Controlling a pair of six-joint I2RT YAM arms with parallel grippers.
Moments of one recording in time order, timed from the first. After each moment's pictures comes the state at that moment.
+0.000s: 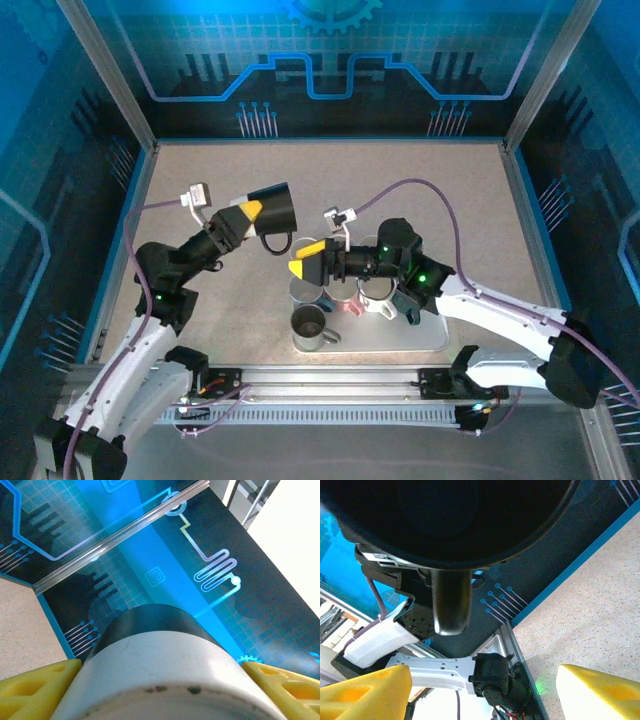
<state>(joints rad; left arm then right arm) -0.25 0.73 0.57 0.59 0.63 -1.30 0.88 1.21 0.83 0.34 -0.58 0.79</state>
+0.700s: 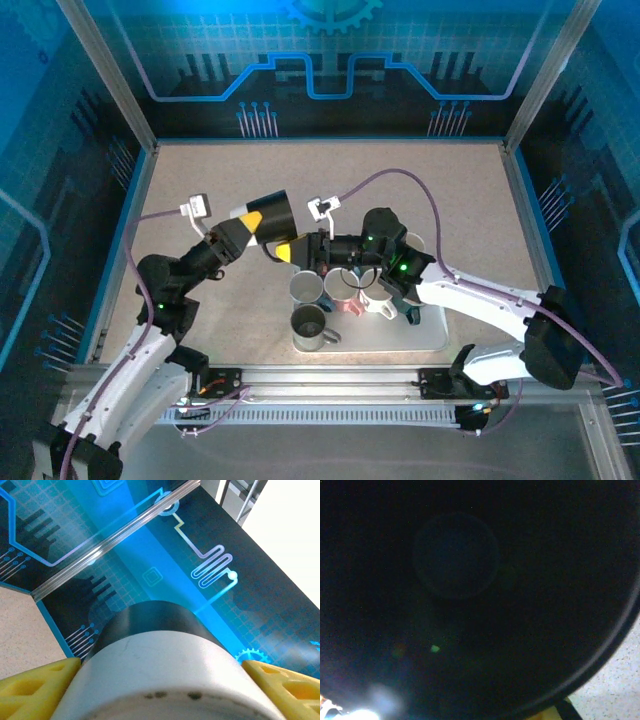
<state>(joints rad) -0.29 0.67 0.48 0.62 0.58 -1.24 0.89 1.34 0.92 0.46 -0.62 0.88</state>
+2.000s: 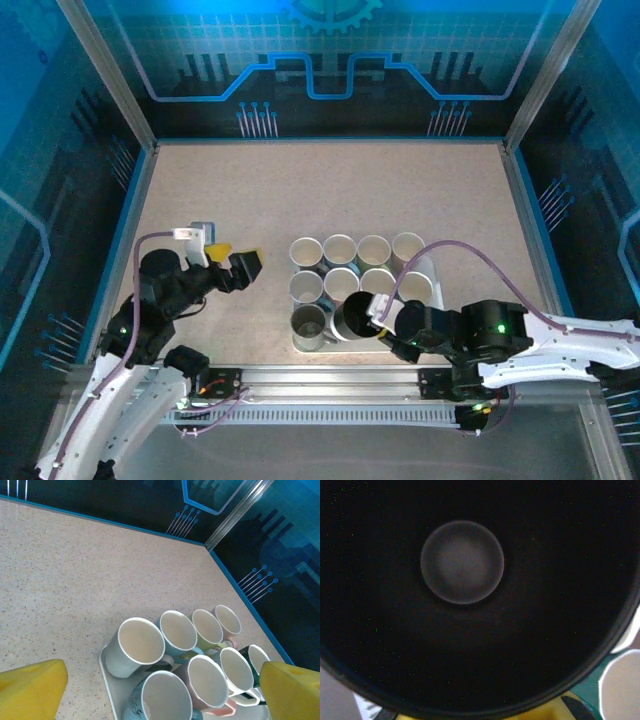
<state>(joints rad) -0.34 0.48 0.71 -0.53 0.23 -0.49 1.46 0.78 0.92 -1.10 0.33 0.24</state>
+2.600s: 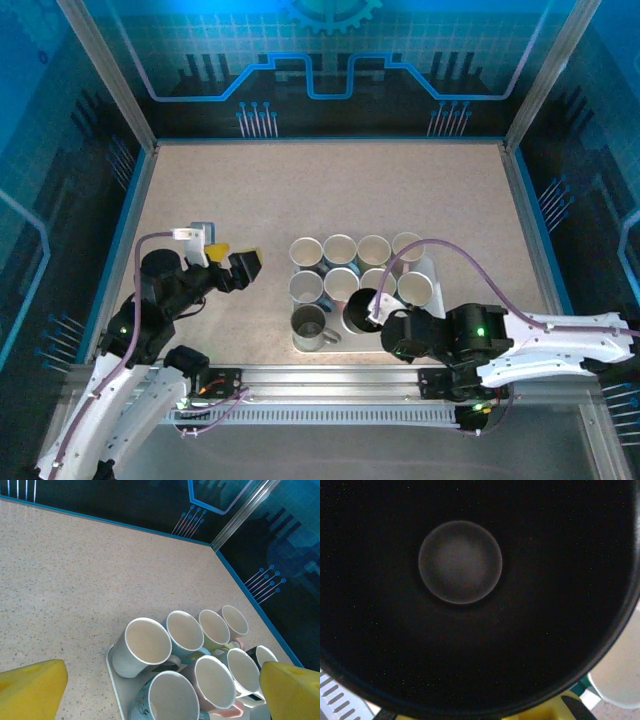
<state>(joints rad) -0.34 0.48 0.71 -0.54 0.21 -0.48 1.49 0.85 0.88 -1.16 0.44 0.45</state>
